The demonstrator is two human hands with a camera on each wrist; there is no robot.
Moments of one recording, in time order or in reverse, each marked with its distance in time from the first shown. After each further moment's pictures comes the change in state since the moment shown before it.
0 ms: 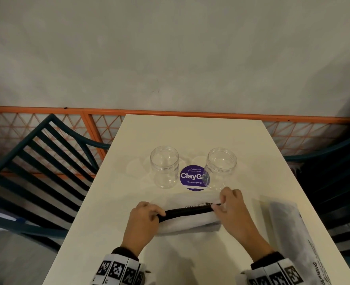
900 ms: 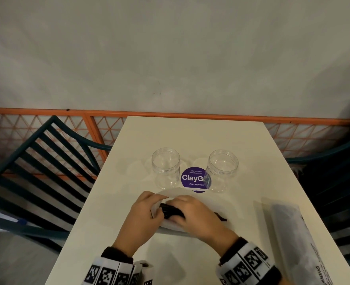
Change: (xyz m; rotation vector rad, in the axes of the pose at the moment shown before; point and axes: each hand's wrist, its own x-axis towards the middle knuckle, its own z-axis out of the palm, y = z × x) left_hand -0.007 0.032 -0.033 -0.063 0.006 0.243; right_hand 0.007 -0.055 0.043 -0.186 -0.394 -0.570
